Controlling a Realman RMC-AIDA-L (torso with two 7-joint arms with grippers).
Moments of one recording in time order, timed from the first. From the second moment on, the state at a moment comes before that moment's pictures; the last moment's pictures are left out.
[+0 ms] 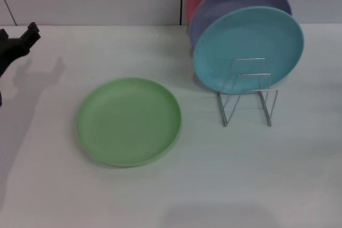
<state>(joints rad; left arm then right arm) -0.38 -1.85 -1.14 -0.72 2.48 0.45 -0.35 0.54 2.07 0.25 -0.12 -1.10 -1.27 0.67</state>
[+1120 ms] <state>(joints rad) -0.42 -2.06 -1.77 -1.55 2.74 -1.22 0.02 0.58 2.06 0.24 -0.15 -1.10 -1.26 0.61</state>
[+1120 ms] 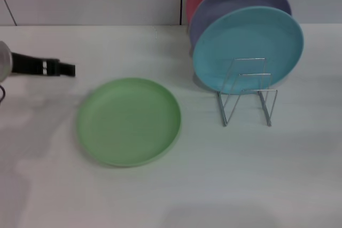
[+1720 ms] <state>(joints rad) -0.55 -2.07 -1.73 -1.33 2.80 -1.36 -0.10 0.61 2.03 0.19 -0.17 -1.10 -1.22 0.58</state>
